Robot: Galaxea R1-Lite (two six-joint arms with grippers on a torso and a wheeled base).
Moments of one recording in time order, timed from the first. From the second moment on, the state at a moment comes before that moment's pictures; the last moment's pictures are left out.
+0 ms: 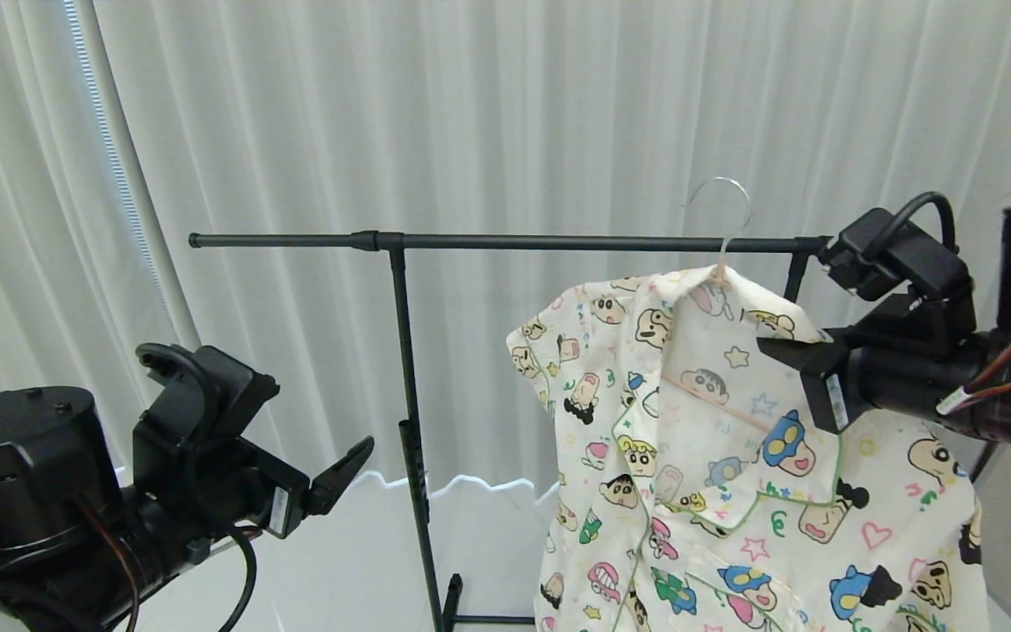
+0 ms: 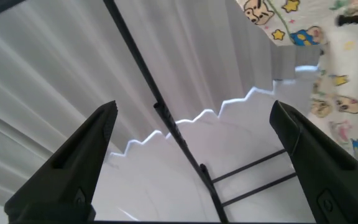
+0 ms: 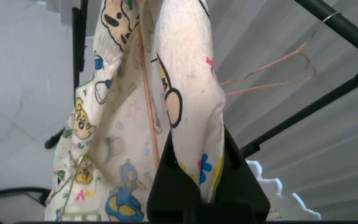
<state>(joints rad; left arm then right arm) -0.33 1.43 -0.29 -0.90 0.02 0.36 0.59 1.44 -0.90 -0.23 -0.08 -0.24</state>
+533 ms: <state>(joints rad) -0.34 1.43 -0.31 -0.90 0.02 0.41 0.59 1.57 -1.02 -0.23 -0.13 -0.17</state>
